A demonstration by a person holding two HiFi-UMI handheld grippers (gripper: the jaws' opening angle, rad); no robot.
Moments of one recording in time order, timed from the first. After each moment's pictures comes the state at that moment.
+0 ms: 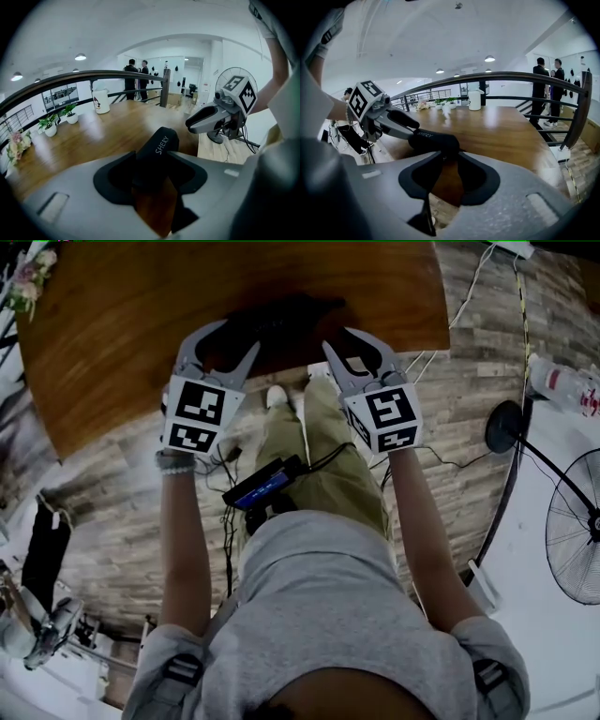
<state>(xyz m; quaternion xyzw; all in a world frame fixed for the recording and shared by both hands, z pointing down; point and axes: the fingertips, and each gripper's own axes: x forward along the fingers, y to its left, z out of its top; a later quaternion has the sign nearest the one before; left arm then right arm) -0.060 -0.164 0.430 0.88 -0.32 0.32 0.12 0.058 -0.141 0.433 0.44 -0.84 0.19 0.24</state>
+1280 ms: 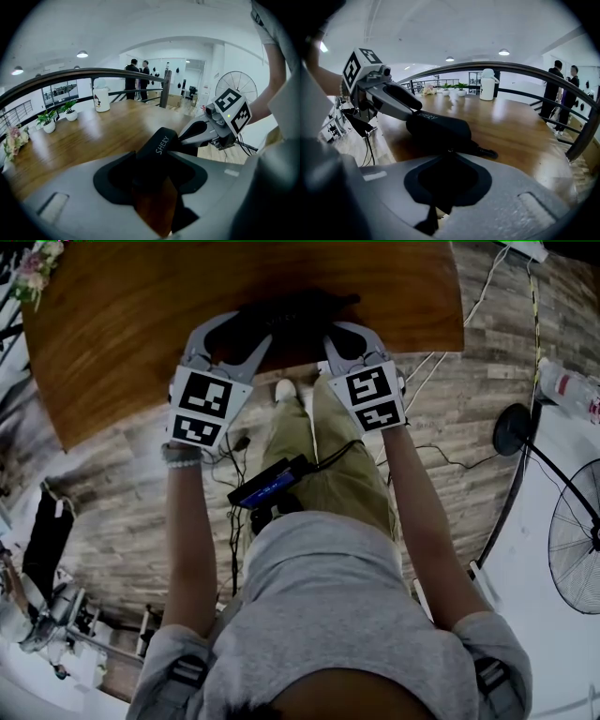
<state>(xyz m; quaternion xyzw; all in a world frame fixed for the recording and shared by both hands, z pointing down) -0.059 -0.168 0.432 0.88 -0.32 0.31 0.14 0.030 -0.152 0.480 0.39 -0.85 0.17 0.32</state>
